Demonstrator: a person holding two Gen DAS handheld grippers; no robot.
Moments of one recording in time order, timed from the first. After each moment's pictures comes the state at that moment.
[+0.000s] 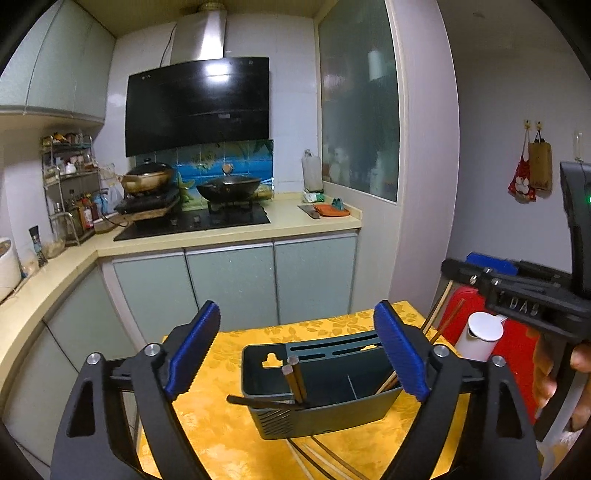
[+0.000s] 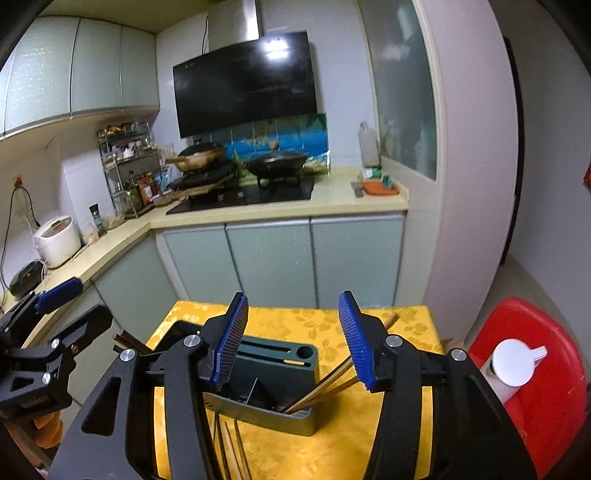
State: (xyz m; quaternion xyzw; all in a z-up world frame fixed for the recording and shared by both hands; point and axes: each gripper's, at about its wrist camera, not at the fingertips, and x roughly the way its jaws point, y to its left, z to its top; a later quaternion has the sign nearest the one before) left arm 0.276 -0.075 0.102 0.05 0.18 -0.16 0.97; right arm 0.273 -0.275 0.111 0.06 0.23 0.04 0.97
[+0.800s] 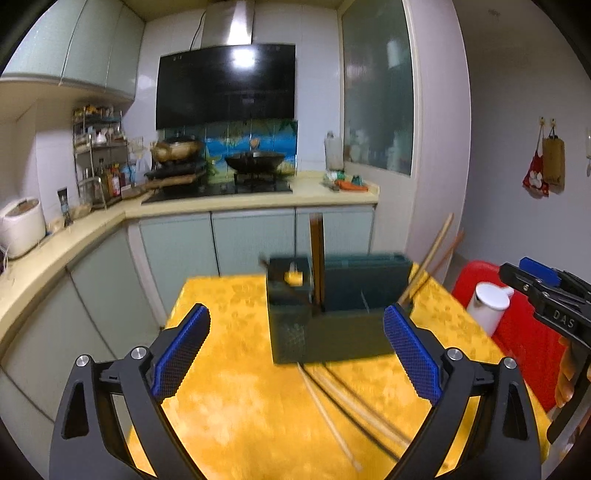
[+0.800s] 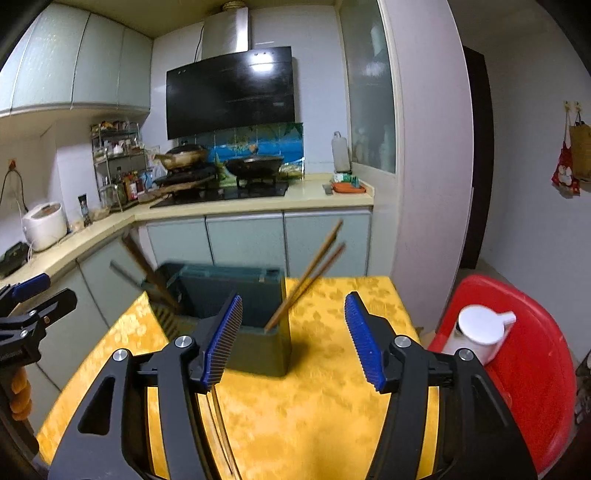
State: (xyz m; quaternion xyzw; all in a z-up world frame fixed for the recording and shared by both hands) left arm 0.193 -0.036 0.030 0.03 0.22 -0.12 0.97; right arm 0.163 -0.277 0.029 0.03 0.21 0.00 0.98
